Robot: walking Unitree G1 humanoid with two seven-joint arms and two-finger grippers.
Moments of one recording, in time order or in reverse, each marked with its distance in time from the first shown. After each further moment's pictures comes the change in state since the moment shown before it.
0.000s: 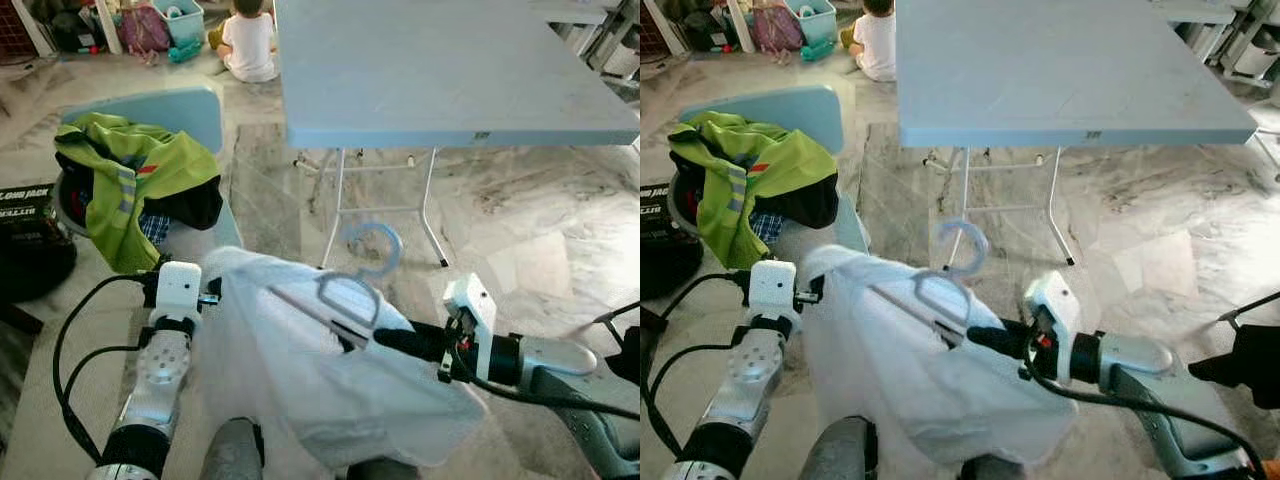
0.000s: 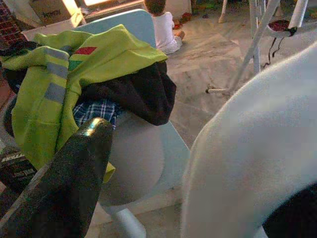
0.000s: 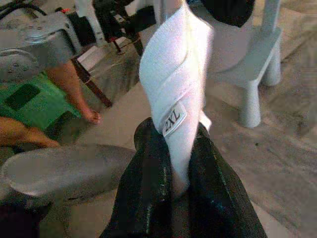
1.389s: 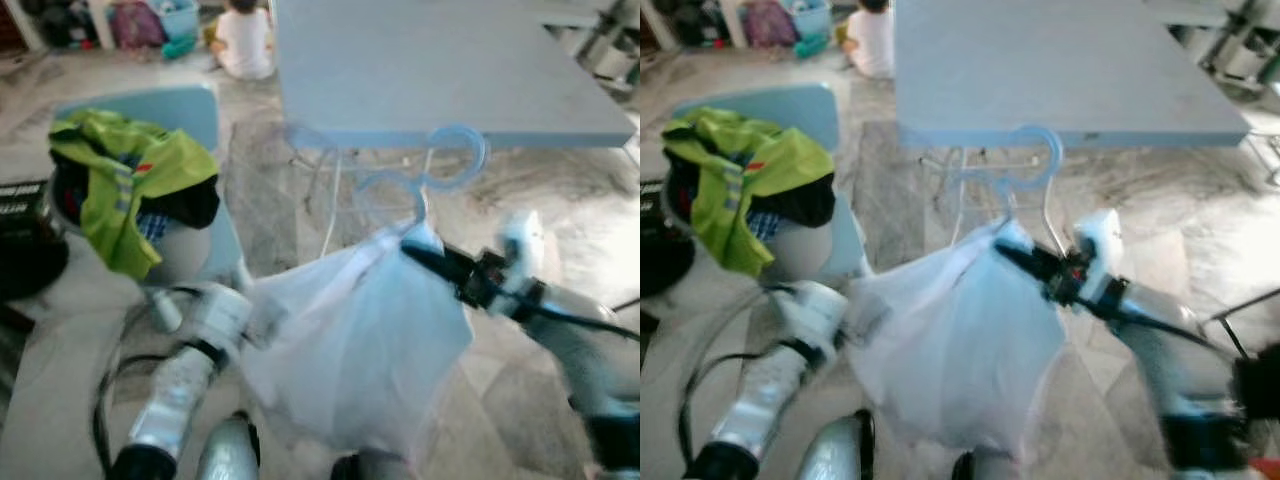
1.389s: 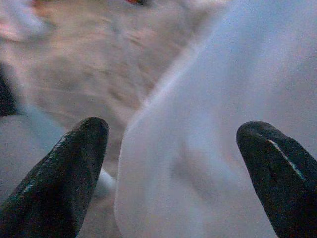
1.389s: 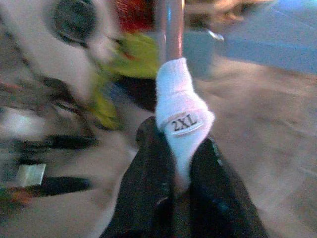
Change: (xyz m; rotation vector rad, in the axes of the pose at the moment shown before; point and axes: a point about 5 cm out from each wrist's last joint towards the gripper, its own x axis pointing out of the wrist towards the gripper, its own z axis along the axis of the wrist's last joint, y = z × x) left arm -0.029 -0.051 -0.021 0.055 0.099 -0.638; right arm -0.005 -0.065 0.036 -0.107 -0.313 -0.307
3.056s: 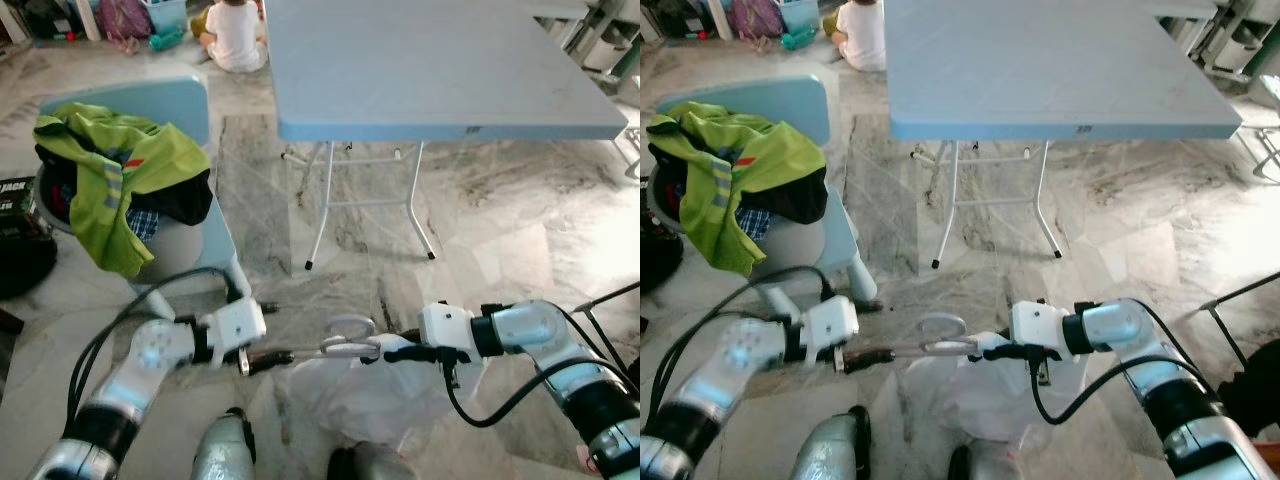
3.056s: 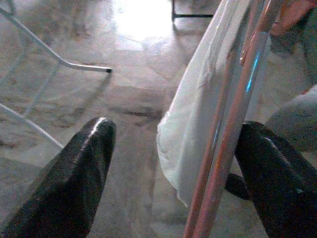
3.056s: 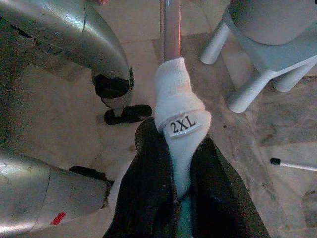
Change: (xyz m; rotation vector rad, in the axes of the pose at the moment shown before) left arm -0.004 0.021 0.032 0.305 0.031 -0.577; right arm -0.002 0.015 -0.063 -0.537 0.487 0.661
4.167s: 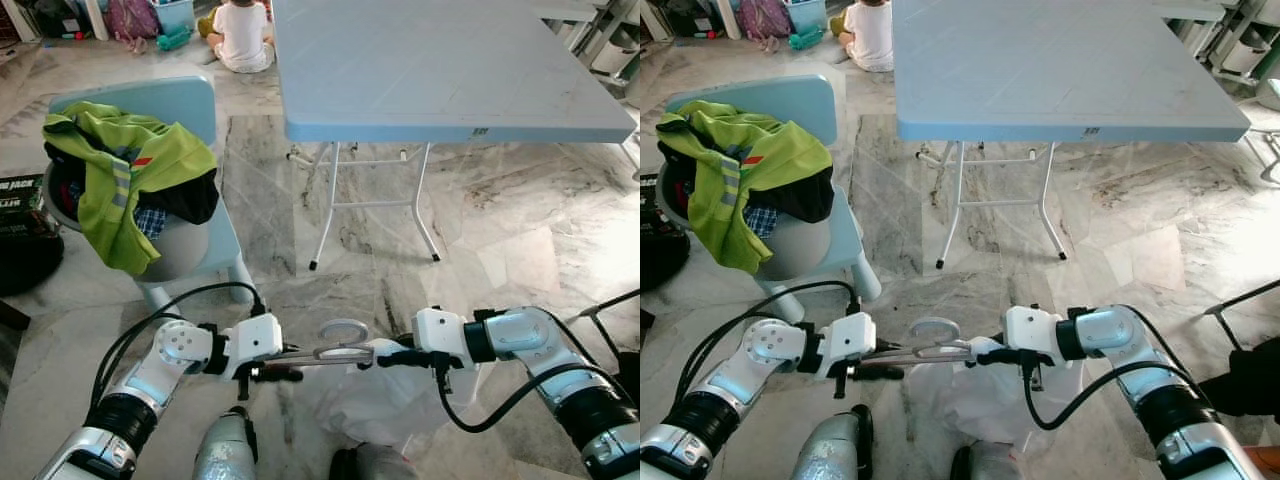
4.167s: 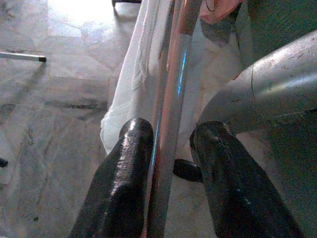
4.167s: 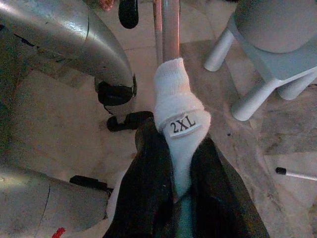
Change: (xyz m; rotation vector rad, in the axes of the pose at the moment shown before) left arm 0.018 -0.018 -0.003 -0.044 0.041 -0.246; right arm 0.009 0.004 0.001 0.007 -0.020 -0.005
